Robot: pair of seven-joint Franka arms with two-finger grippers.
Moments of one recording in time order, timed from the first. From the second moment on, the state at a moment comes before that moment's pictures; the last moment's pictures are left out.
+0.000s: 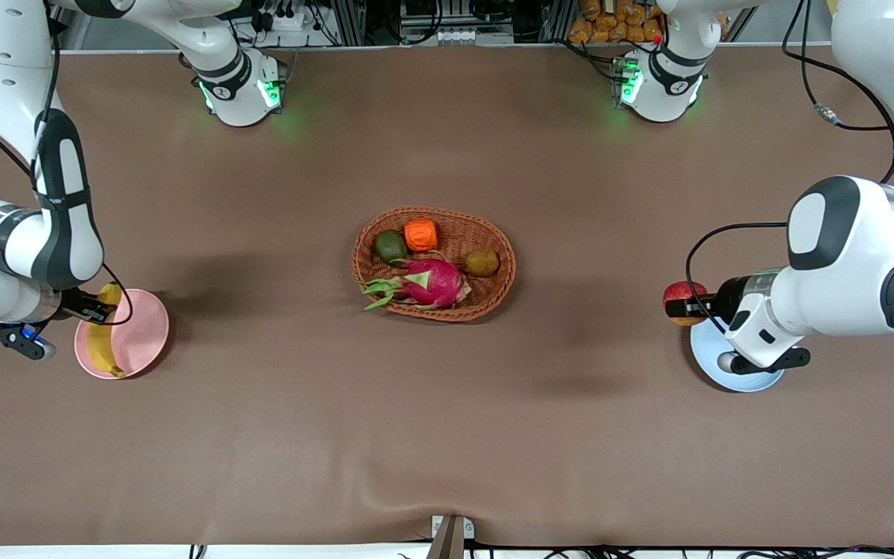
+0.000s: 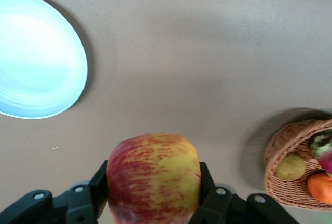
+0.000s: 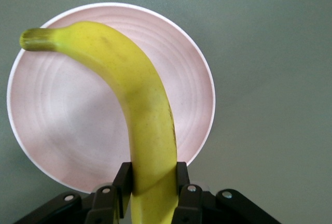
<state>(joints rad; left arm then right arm) 0.15 0.49 -0.36 -1.45 -0.04 1.71 -0.28 0.14 0.53 -0.45 -1.83 0.10 2.12 0.19</state>
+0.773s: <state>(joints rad) 0.27 0.58 -0.35 -1.57 -0.04 1.90 -0.05 0.14 0.53 -0.45 -1.83 0.10 2.14 0.18</state>
